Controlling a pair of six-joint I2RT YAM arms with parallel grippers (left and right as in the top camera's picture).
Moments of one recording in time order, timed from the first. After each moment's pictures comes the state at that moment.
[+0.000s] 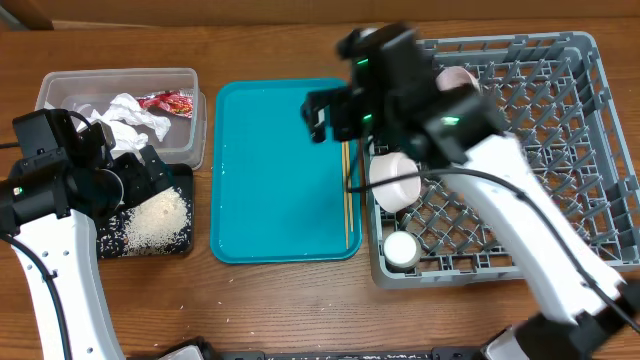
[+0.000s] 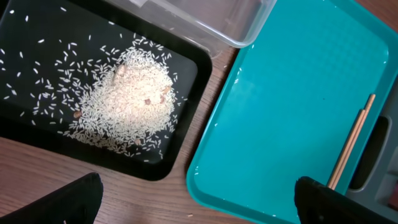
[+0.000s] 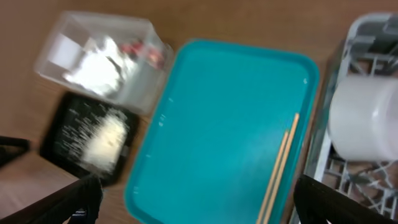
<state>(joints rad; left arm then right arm) 0.37 1.32 1.35 -1.20 0.20 -0.18 0.60 1.70 1.85 -0.98 -0.12 0.38</state>
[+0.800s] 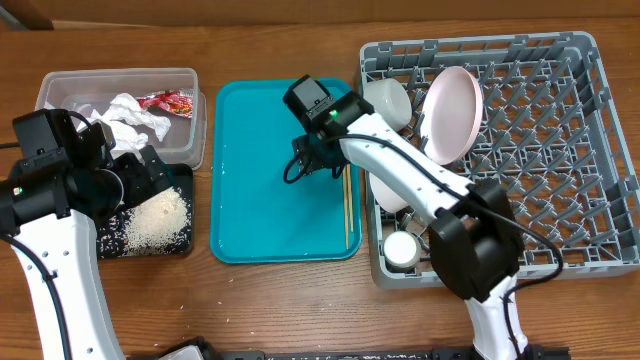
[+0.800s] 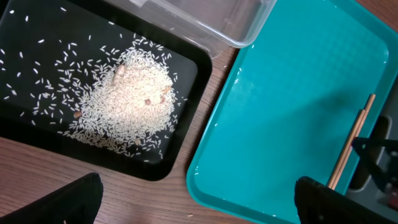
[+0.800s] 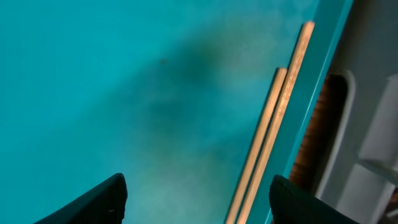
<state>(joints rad) 0.37 1.32 1.35 -1.20 0.20 -0.18 0.68 2.17 1.85 -1.02 0.07 0.39</state>
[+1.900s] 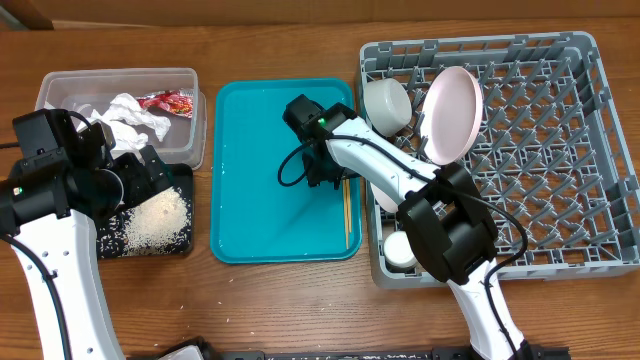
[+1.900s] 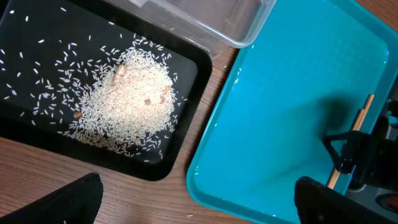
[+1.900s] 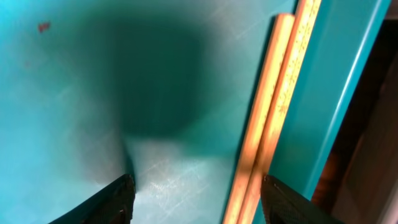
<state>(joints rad) 0.37 1.32 1.35 -1.20 0.20 -0.18 0.67 2.31 1.85 -1.05 0.12 0.47</state>
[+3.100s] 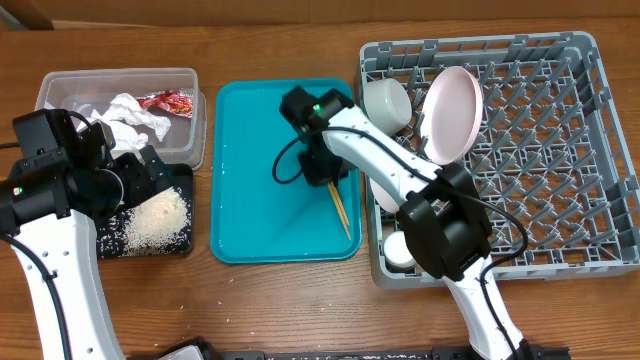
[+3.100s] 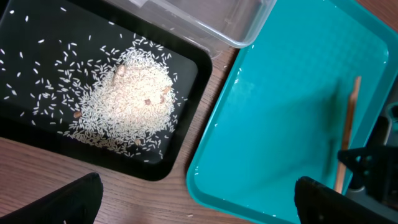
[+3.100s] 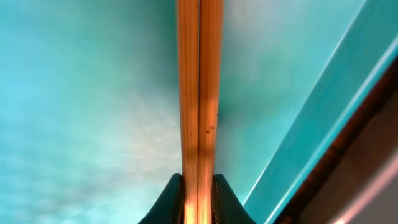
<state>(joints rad) 0.37 1.32 1.35 -1.20 0.20 -0.18 0.67 2.35 2.06 -1.27 0.01 0.32</state>
